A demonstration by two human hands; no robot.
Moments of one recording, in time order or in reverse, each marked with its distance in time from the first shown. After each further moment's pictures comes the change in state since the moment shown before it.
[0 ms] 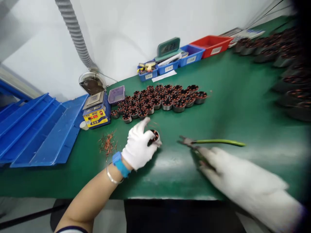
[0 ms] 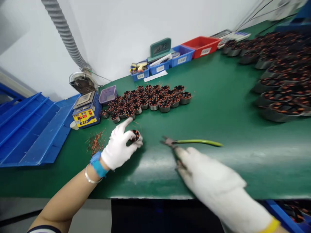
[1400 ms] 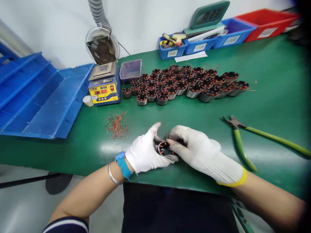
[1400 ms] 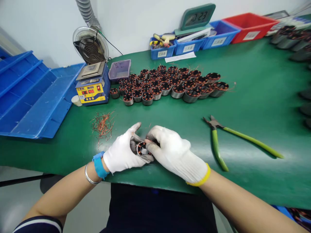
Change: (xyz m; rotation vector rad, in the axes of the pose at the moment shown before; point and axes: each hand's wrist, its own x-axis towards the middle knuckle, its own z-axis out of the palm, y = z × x) left_hand -0.069 -0.013 0.013 -0.746 -0.190 -0.463; right_hand 0.066 -0.112 -0.001 0.355 -0.120 -0.168
